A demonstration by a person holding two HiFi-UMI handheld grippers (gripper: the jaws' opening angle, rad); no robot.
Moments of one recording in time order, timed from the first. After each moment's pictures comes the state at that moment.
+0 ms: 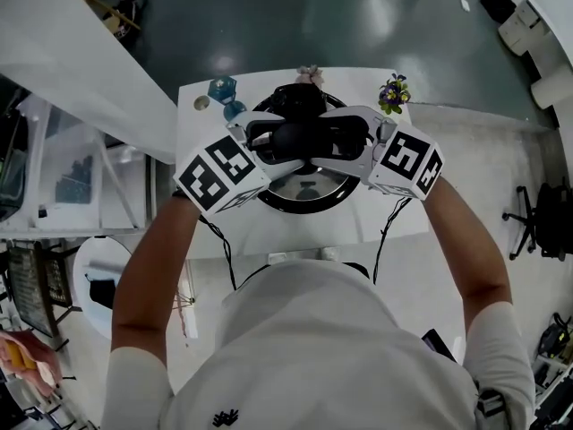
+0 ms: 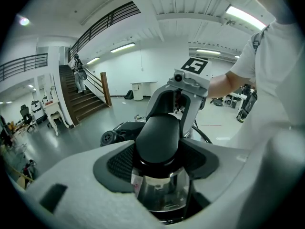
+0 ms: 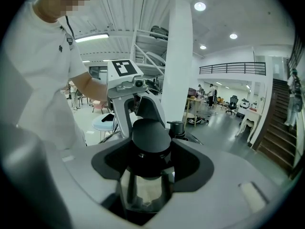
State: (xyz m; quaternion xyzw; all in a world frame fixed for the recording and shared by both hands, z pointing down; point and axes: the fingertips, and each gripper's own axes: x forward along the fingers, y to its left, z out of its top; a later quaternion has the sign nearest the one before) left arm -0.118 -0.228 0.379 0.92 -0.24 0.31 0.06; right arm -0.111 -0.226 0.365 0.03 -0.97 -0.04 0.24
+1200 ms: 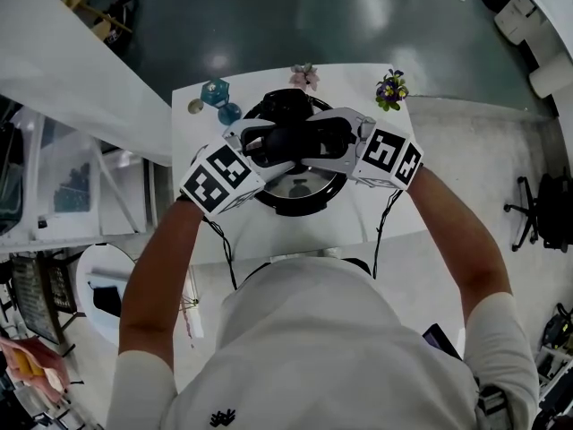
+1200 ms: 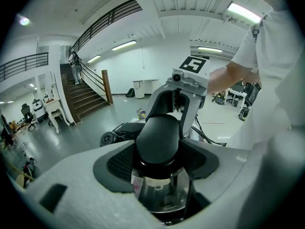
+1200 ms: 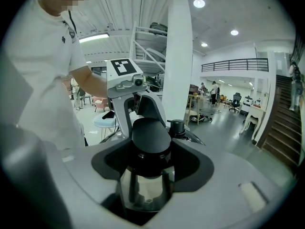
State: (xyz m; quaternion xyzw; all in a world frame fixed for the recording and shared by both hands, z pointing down) left arm -0.113 -0.245 0.423 0.91 -0.24 0.32 0.07; right arm -0.106 -0.243 0.411 0.01 -0.97 -0.03 0.24
